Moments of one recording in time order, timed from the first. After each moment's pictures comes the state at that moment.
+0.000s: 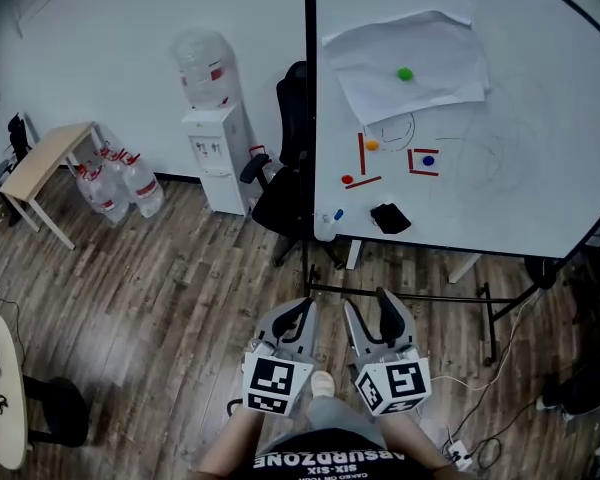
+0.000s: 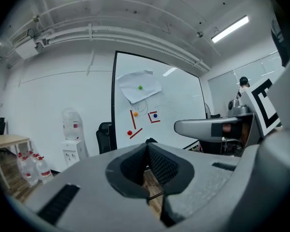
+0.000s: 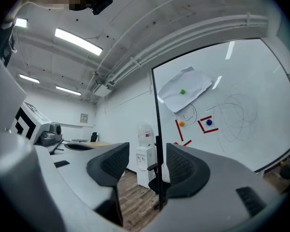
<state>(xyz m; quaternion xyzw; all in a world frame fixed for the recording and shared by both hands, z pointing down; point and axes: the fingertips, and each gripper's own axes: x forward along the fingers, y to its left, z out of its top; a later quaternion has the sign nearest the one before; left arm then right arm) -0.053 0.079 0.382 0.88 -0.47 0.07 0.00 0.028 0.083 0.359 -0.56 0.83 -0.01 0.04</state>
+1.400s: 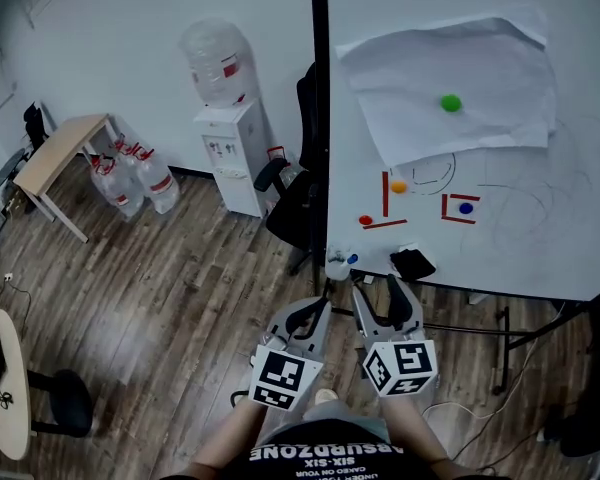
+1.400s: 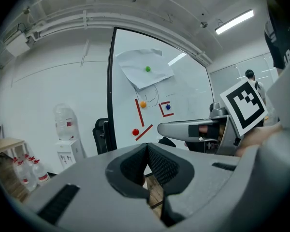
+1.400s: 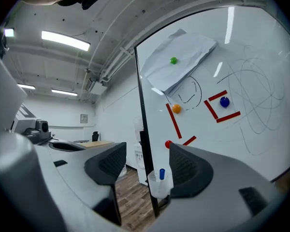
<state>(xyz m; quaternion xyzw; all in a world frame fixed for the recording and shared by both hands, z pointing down) -0.022 -0.077 0.400 0.88 -0.46 0.11 0.01 0.053 -0.109 0.388 -0.54 0.84 -0.06 0.03</state>
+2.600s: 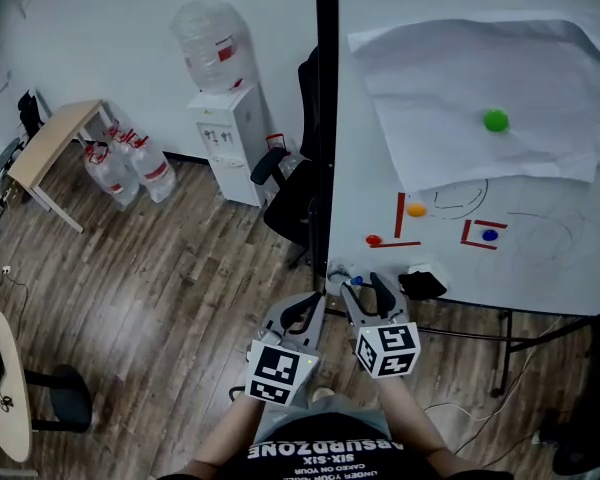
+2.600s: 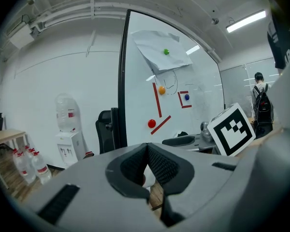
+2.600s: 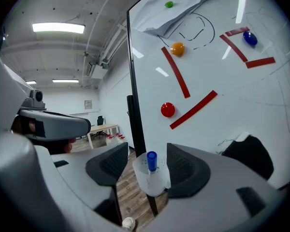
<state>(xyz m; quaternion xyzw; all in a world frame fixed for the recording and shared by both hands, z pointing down) -0.036 -0.166 0.436 0.87 -0.47 0.12 0.05 0.030 -0.215 0.486 -0.50 0.85 -0.12 -0.06</state>
